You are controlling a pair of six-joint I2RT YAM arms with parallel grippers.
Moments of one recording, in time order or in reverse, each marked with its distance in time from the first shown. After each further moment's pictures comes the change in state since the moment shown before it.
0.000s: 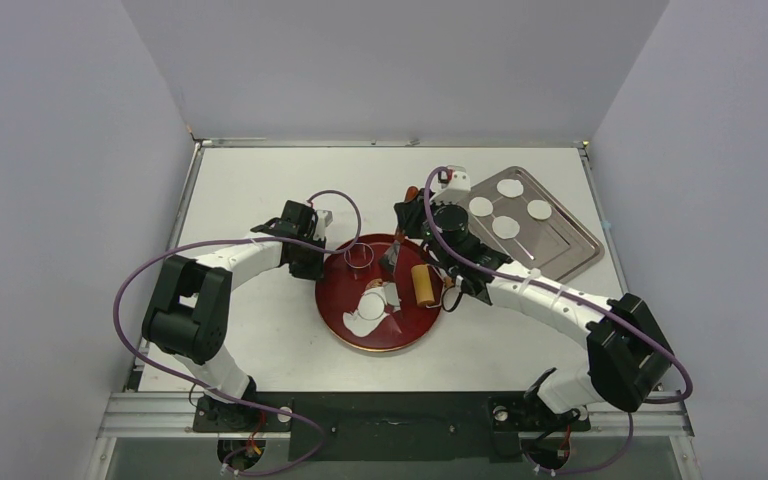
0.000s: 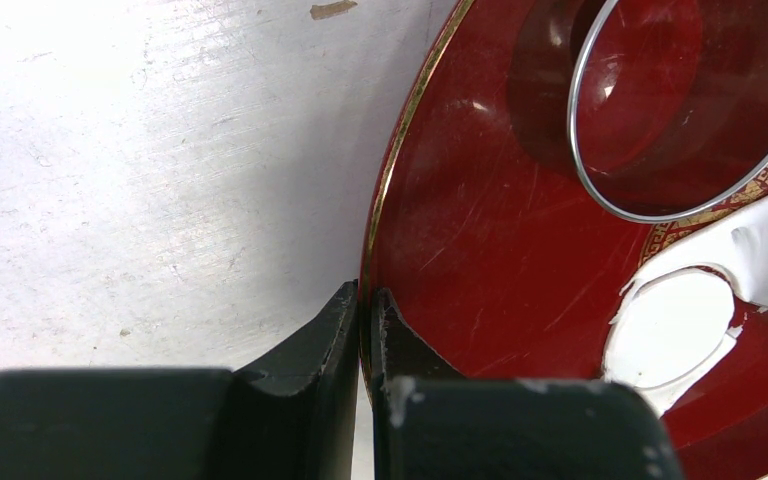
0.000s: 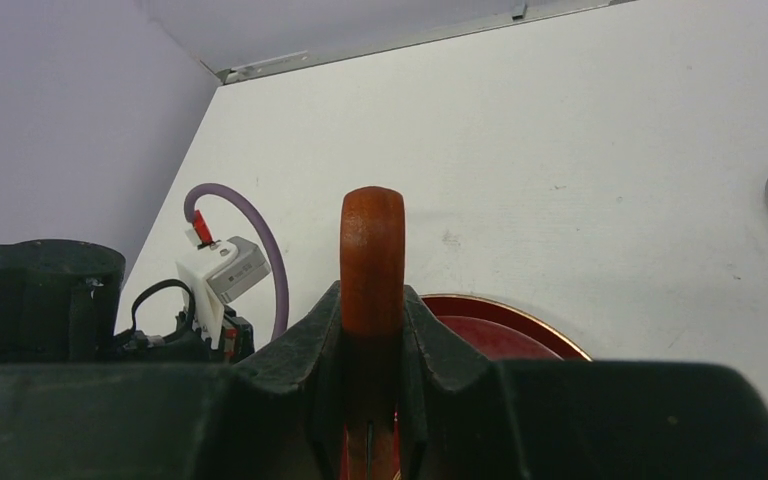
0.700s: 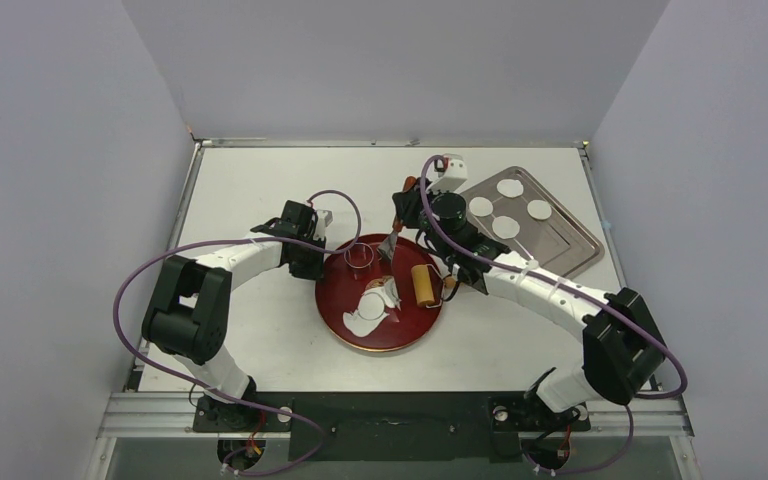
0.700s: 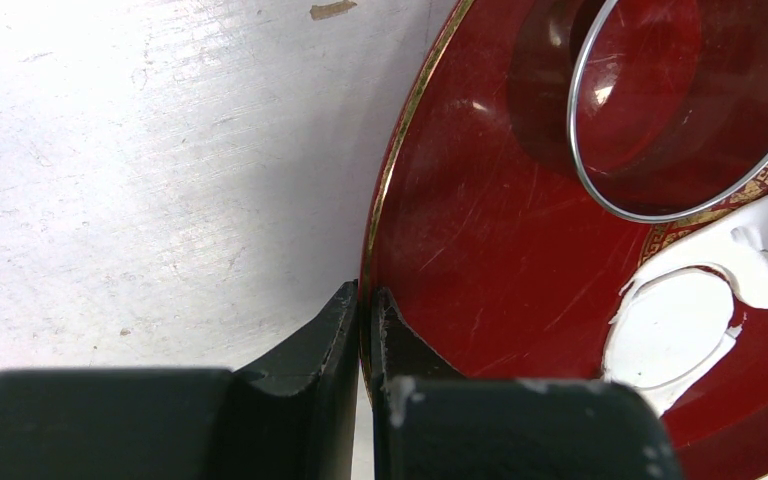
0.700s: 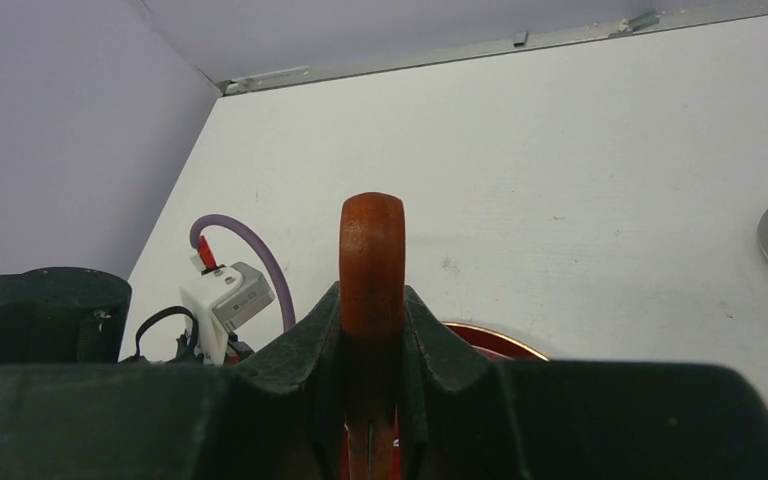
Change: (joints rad) left arm 0.000 -0.002 0.000 0.000 0.000 0.000; right arm -0.019 0.045 0.087 -0.032 -0.007 -0.033
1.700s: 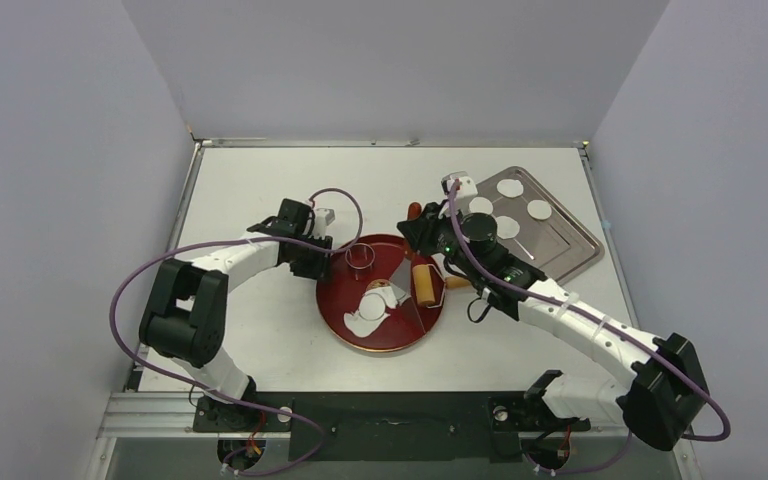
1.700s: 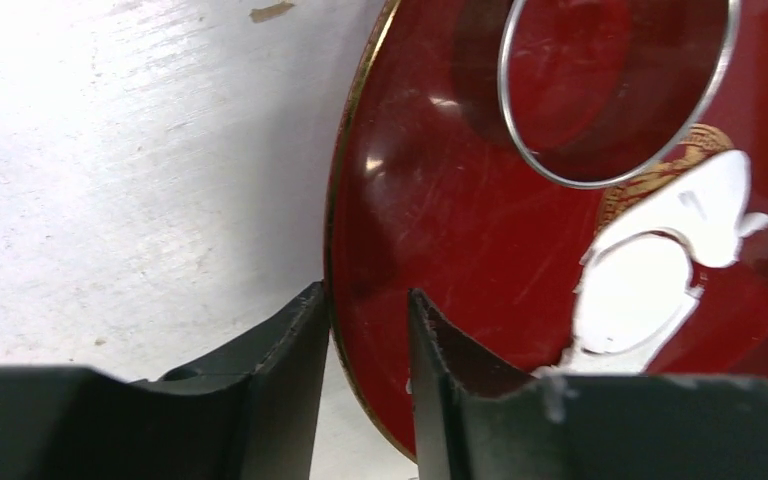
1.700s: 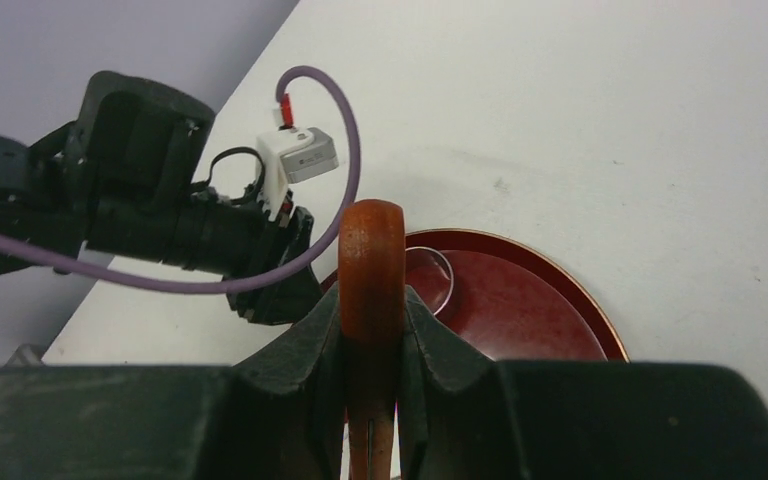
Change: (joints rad) left arm 0.011 -0.011 -0.001 0.000 0.071 0.031; right arm 0.012 -0.245 -0.148 -0.110 -0.226 -0.073
